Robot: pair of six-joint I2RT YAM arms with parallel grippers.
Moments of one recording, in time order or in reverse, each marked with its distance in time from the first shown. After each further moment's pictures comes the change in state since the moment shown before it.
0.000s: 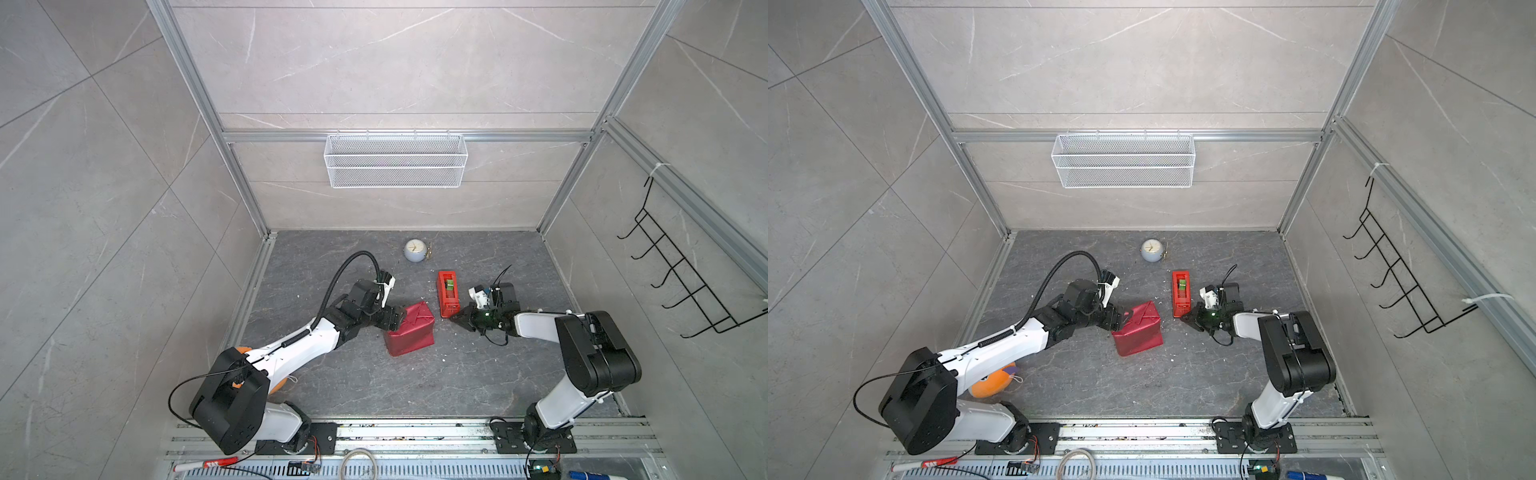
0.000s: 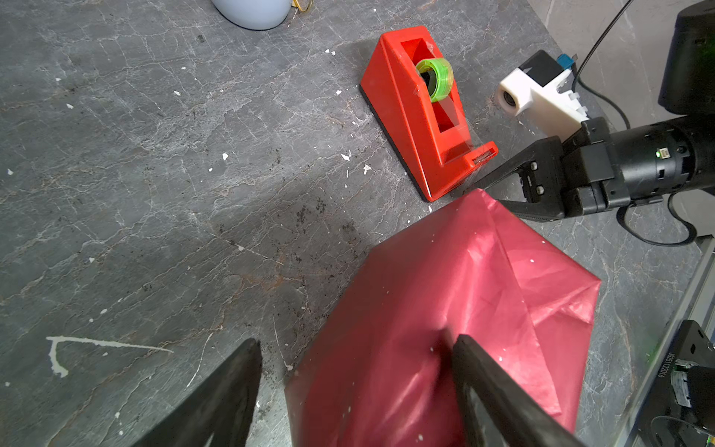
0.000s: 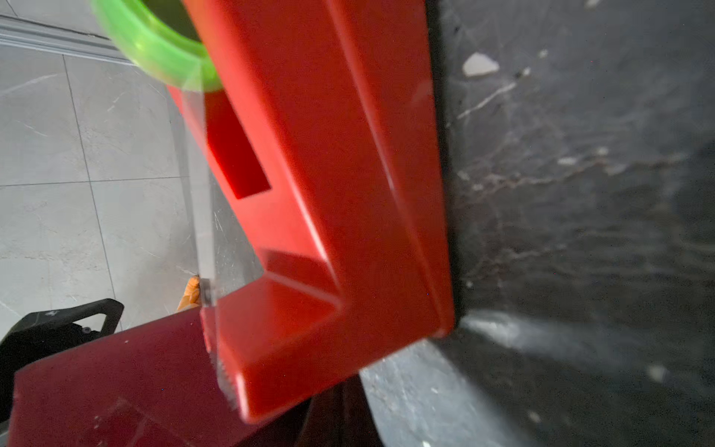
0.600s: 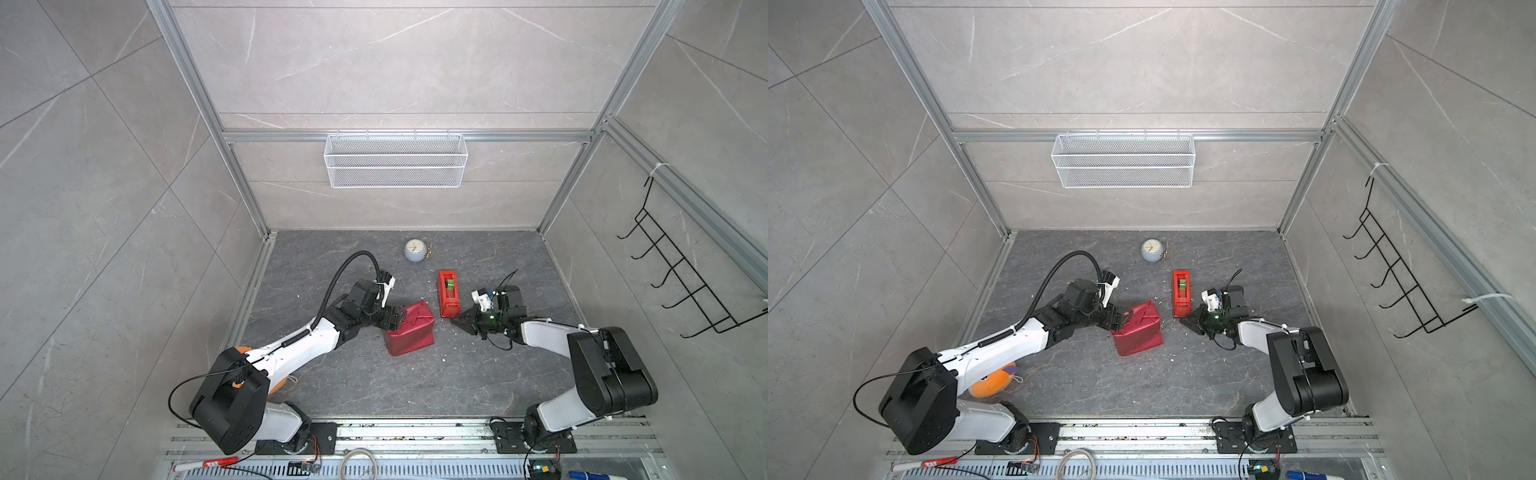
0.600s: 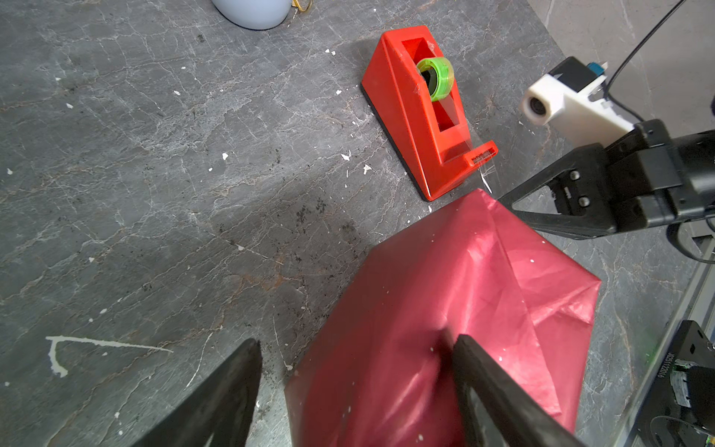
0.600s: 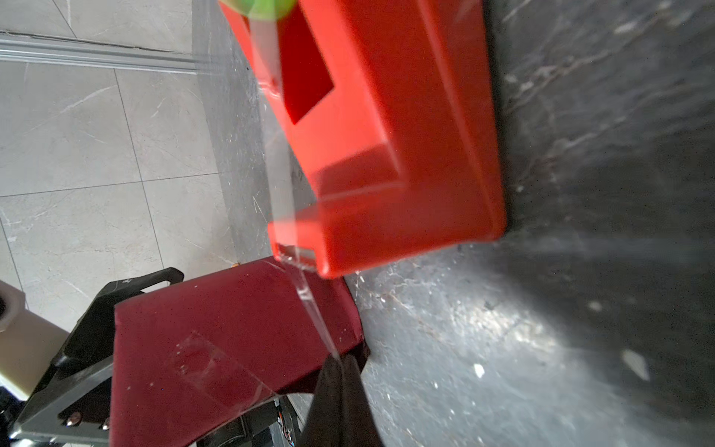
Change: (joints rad) left arm 0.000 0.000 0.000 0.000 0.000 -0.001; right arm -0.001 -0.121 -0.082 0.028 -0.082 0.147
